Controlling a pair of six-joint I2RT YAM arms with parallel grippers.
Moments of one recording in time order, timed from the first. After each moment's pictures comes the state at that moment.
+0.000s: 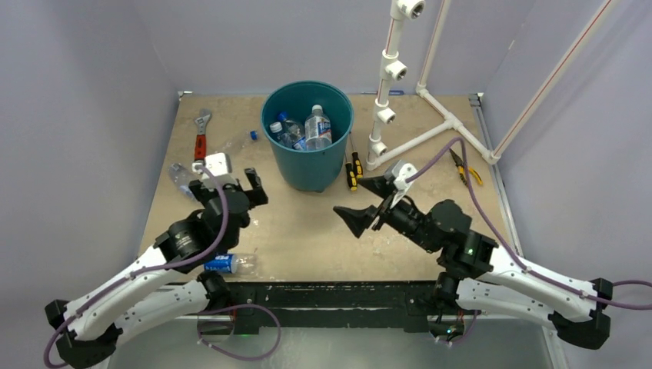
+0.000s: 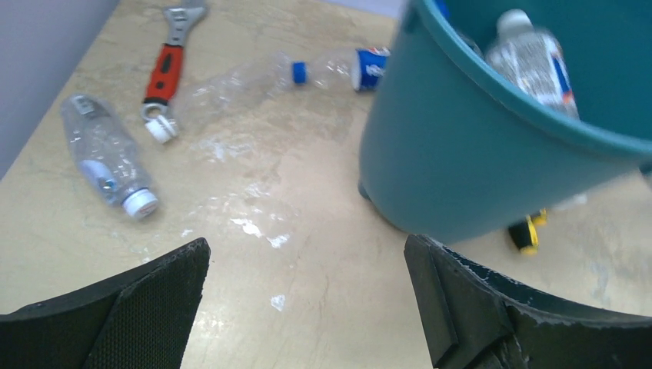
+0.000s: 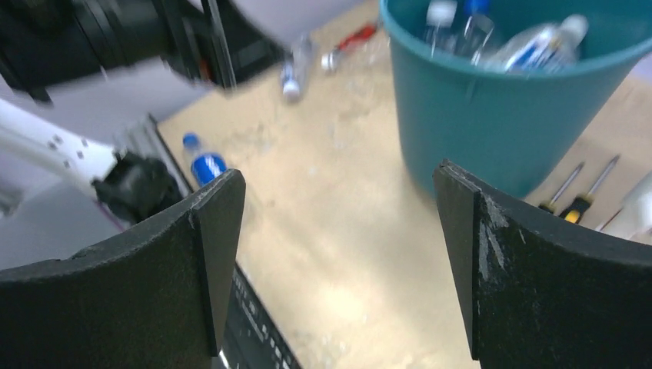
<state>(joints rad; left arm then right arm) -0.96 0.73 0.84 -0.60 -1.00 -0.57 1.11 0.73 0.81 0.06 0.21 0.09</state>
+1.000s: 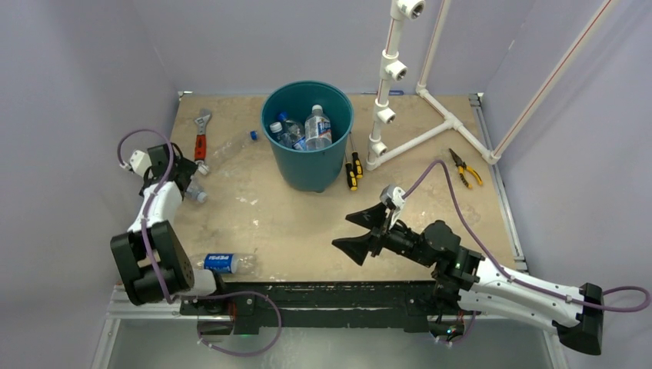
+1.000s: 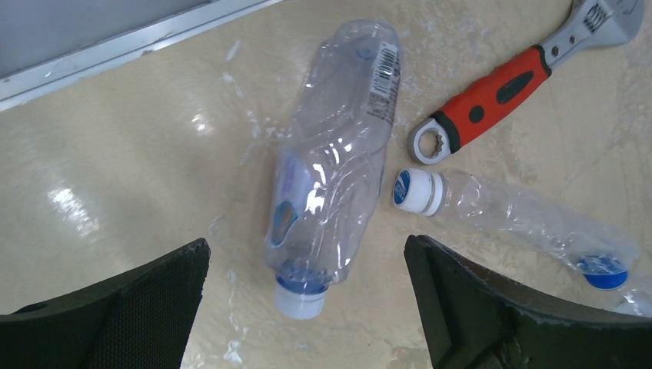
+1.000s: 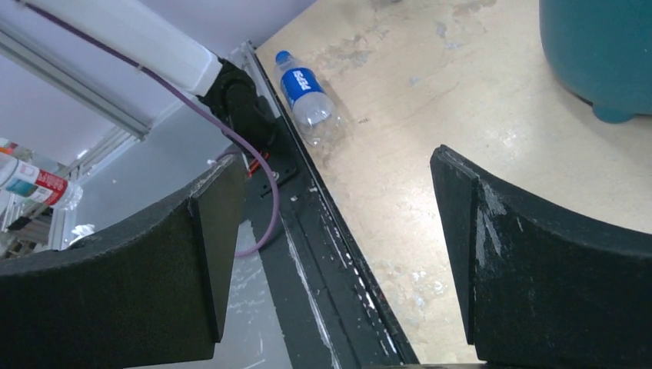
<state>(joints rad) 0.35 1.33 0.81 -0.28 -0.33 -0.81 1.11 0.59 0.42 0.25 0.00 0.41</state>
